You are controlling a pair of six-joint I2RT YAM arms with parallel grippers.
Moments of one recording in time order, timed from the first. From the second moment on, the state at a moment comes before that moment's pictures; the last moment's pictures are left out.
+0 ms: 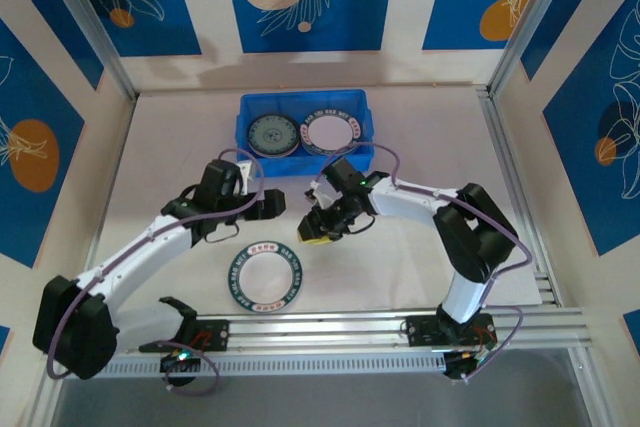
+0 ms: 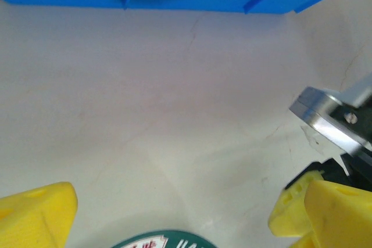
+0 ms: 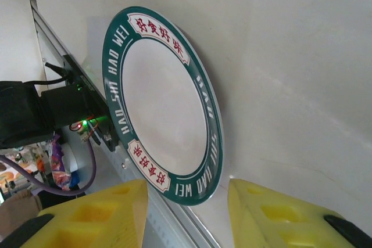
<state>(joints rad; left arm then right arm) -0.49 1.13 0.75 -0.42 0.19 -0.53 0.72 1.75 1.07 -0.51 -0.77 0.50</state>
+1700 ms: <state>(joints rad) -0.42 1.03 0.60 -0.42 0.20 -0.61 0.77 1.97 1.16 -0.60 -0.87 0.51</state>
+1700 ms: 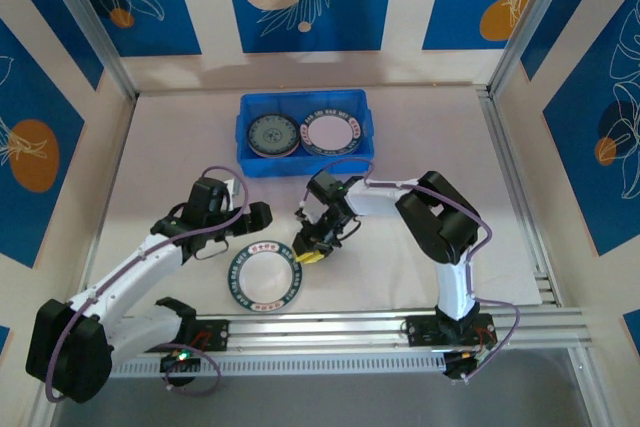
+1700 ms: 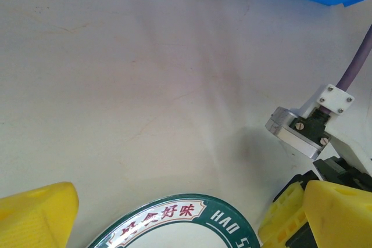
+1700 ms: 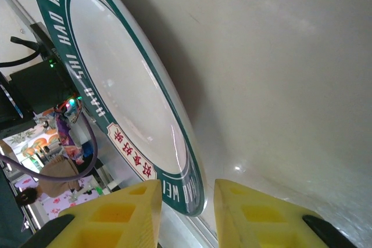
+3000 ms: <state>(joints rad) -0.33 1.13 0.72 -0.31 0.39 -0.56 0.49 1.60 1.19 -0.73 -0.78 0.50</state>
